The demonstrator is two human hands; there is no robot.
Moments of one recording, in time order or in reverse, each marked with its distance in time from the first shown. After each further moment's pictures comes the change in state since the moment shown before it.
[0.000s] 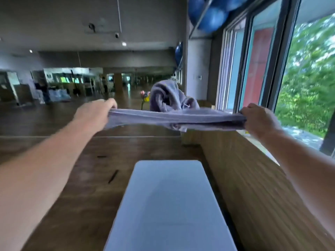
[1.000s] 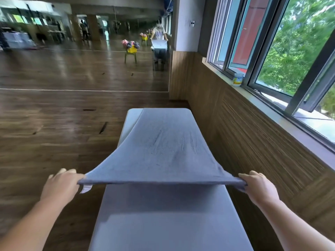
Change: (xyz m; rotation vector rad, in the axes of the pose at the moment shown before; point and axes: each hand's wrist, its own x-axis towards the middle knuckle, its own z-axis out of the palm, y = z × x) left_hand -0.374 -0.071 0.209 -0.005 -0.568 -0.098; right_hand -0.409 -0.024 0.104 0.162 -0.611 0.208
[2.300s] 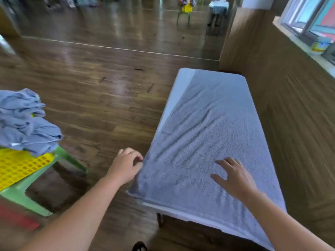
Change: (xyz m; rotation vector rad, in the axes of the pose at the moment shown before) left_hand -0.219 0.006 0.070 -0.583 -0.016 0.010; right_hand -0.168 -0.165 0.045 0.185 -0.192 -0.540
